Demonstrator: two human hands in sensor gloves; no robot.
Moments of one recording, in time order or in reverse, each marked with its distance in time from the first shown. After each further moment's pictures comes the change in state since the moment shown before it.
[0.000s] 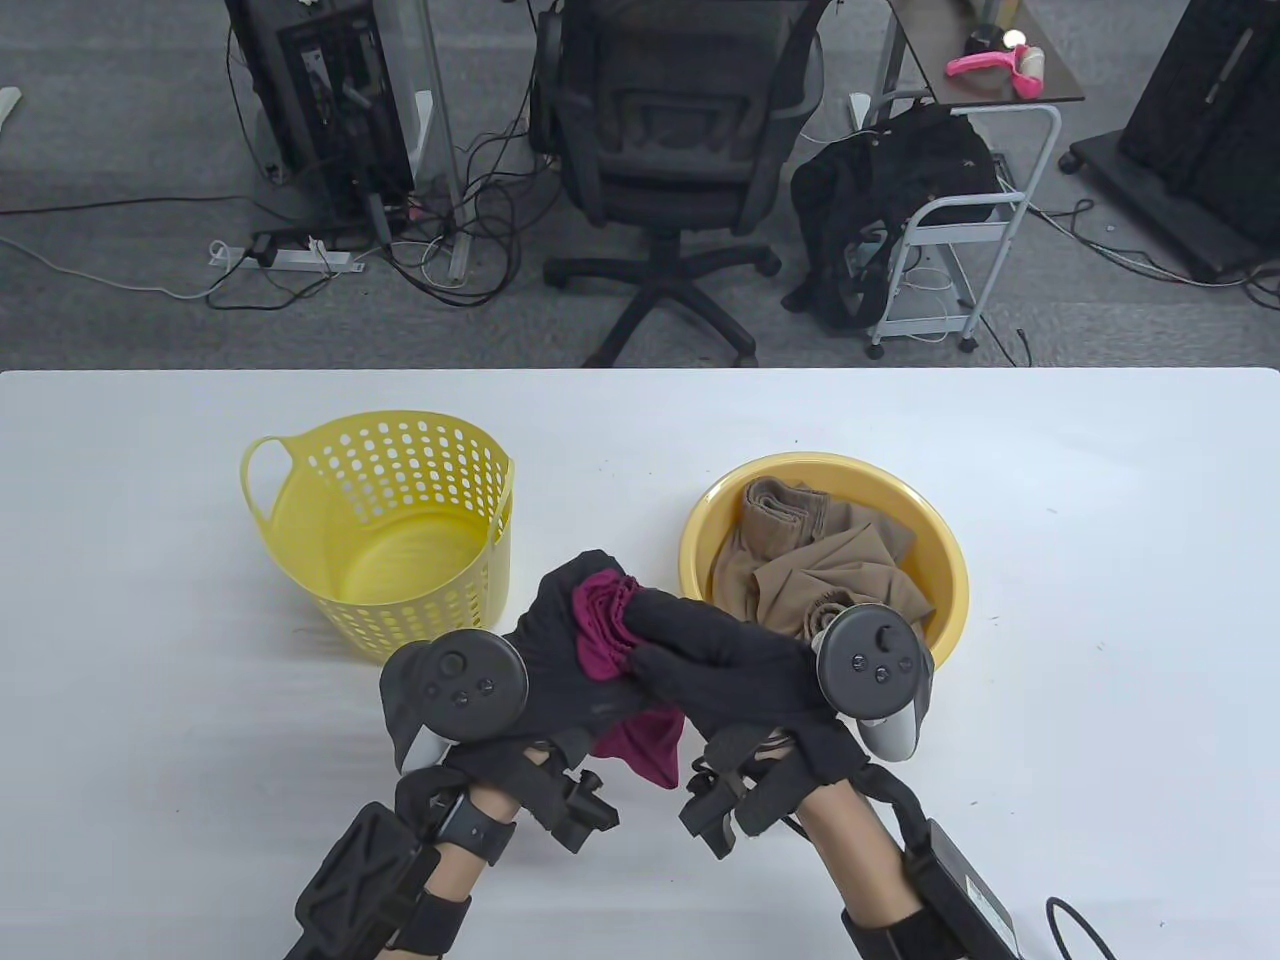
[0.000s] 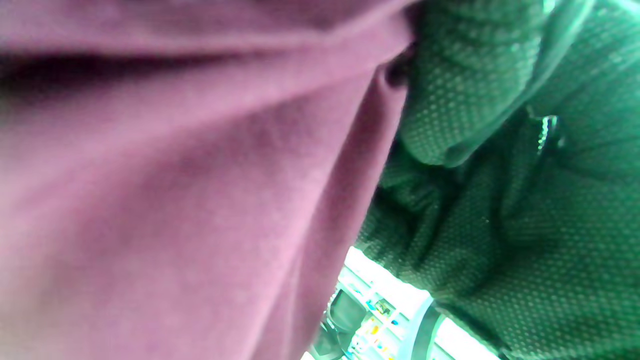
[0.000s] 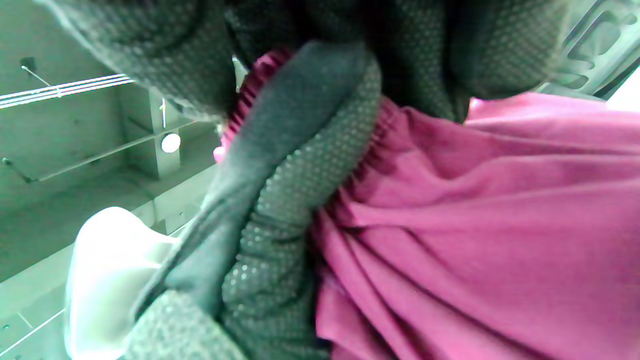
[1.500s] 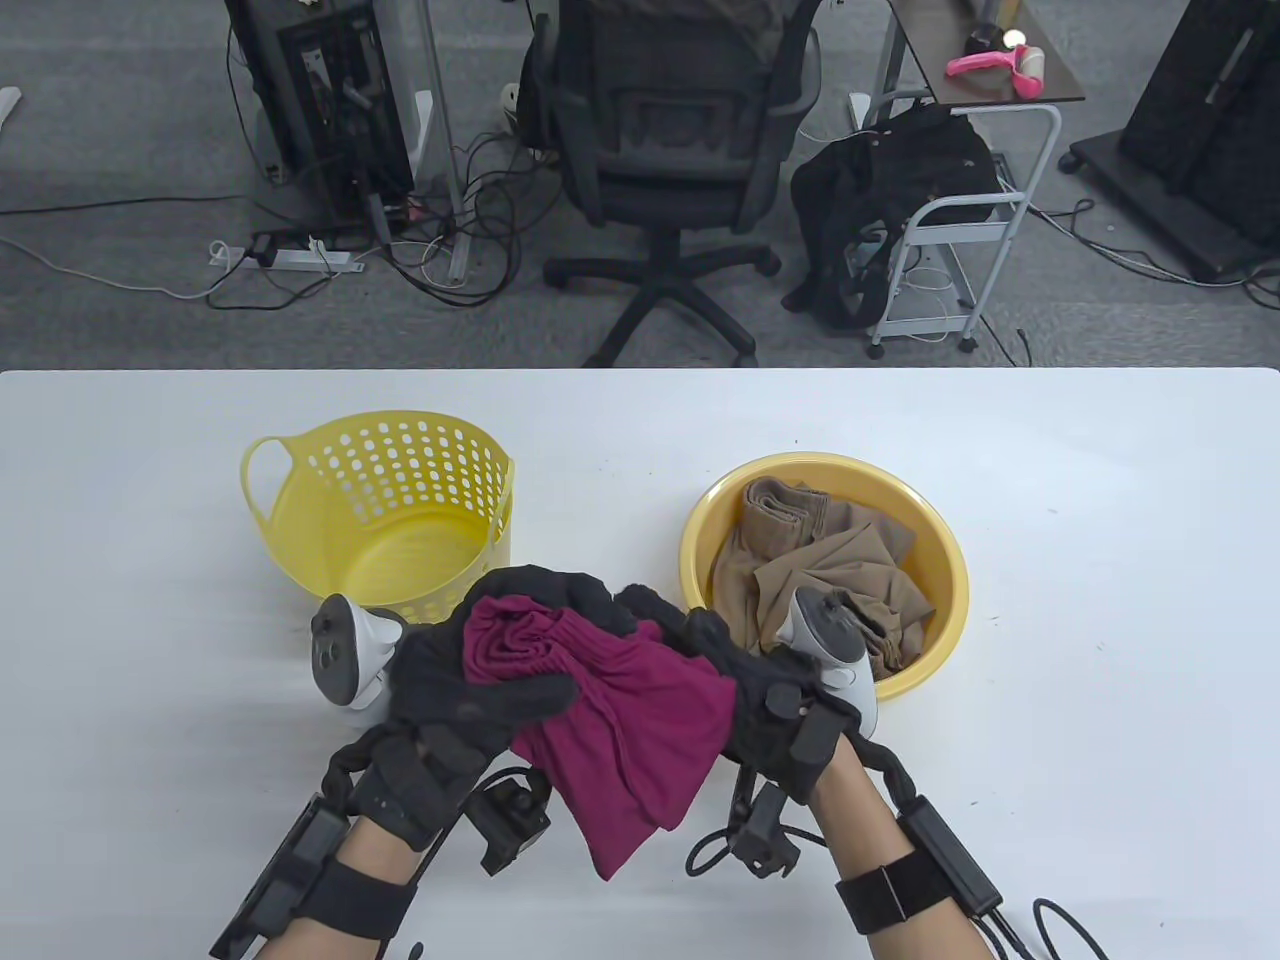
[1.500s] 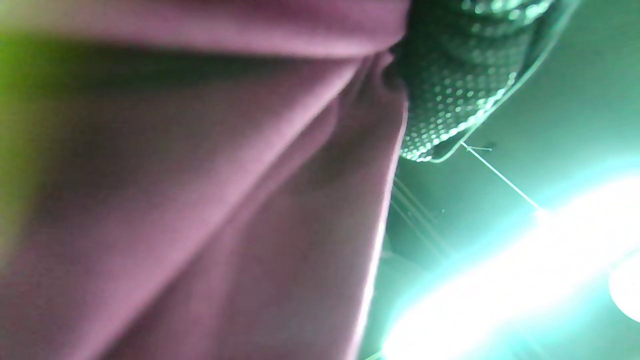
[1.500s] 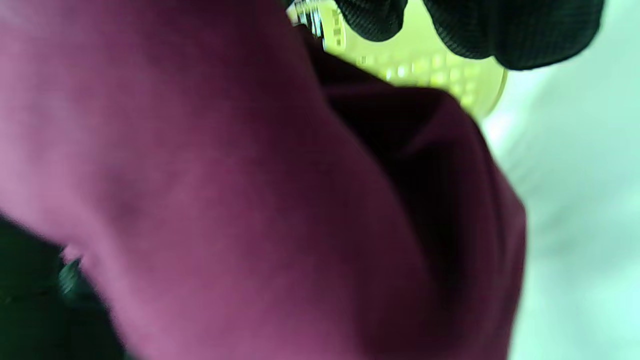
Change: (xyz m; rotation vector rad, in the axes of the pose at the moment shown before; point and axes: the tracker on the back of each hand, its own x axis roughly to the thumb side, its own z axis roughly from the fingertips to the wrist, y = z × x) left_hand -0.015 0.039 0.002 -0.048 -0.335 0.840; right_hand -0.080 0.038 0.006 0.494 0.366 -0.742
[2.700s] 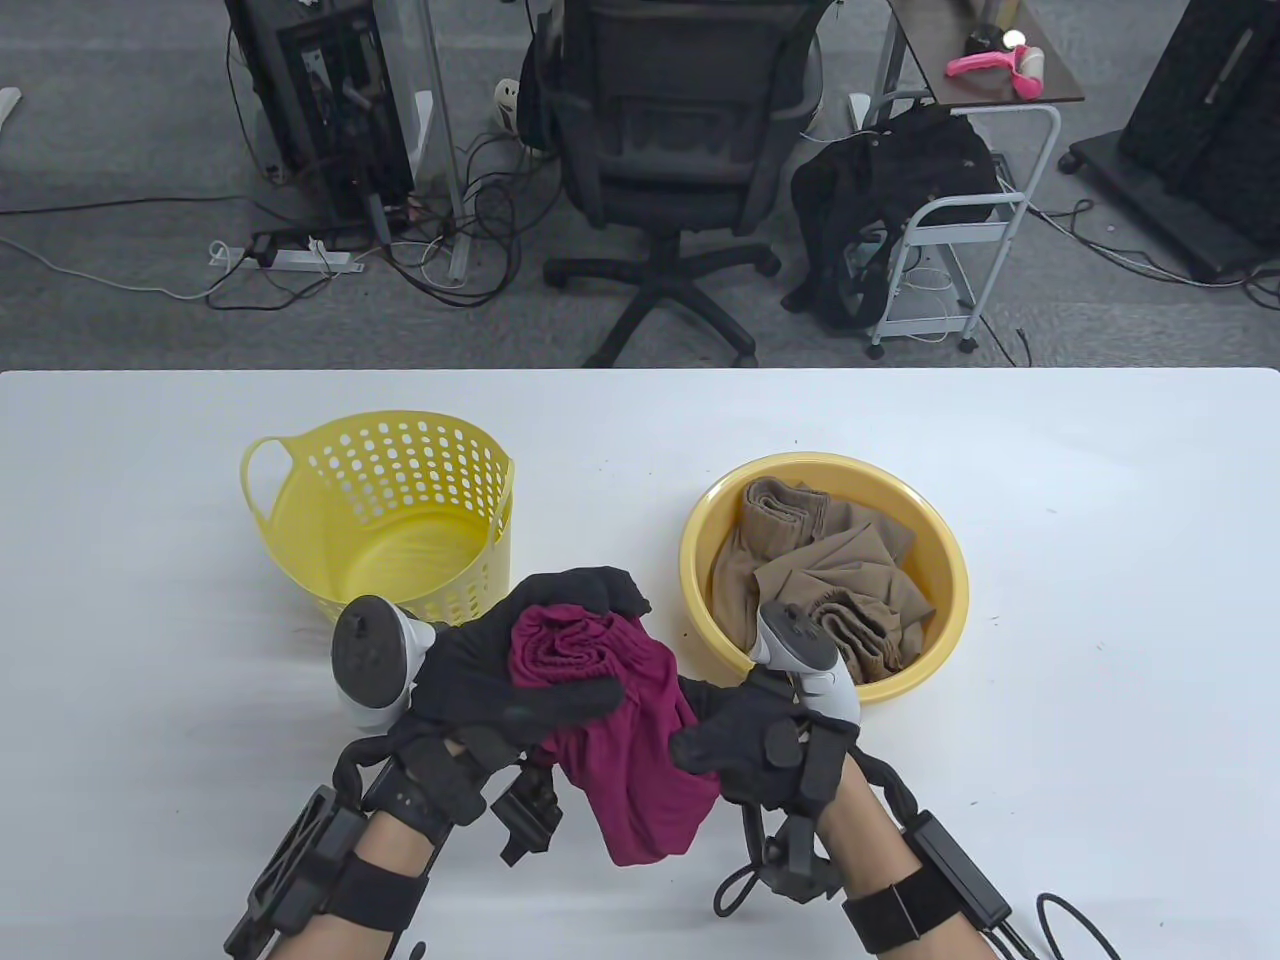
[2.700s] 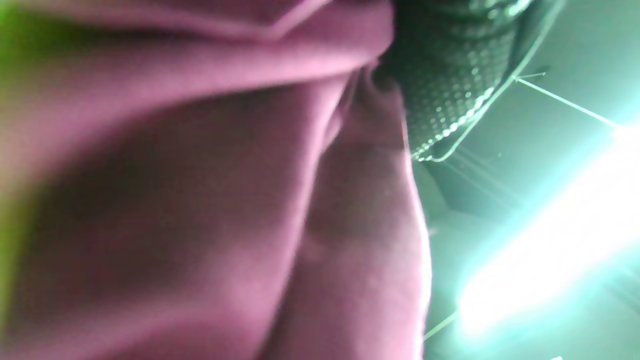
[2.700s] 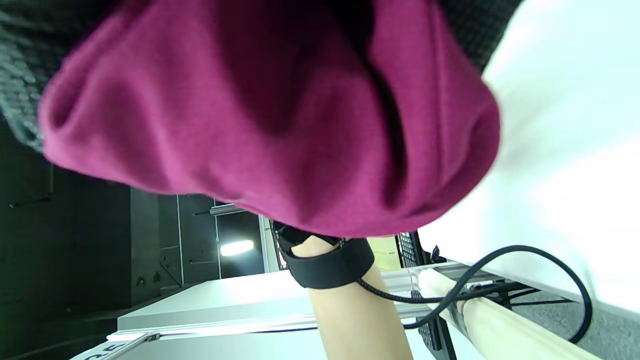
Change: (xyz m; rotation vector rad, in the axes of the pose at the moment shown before) left_hand -0.005 -0.010 -0.004 -0.082 0.092 -0.270; right_hand -0.006 0.009 0.004 0.235 0.035 0.086
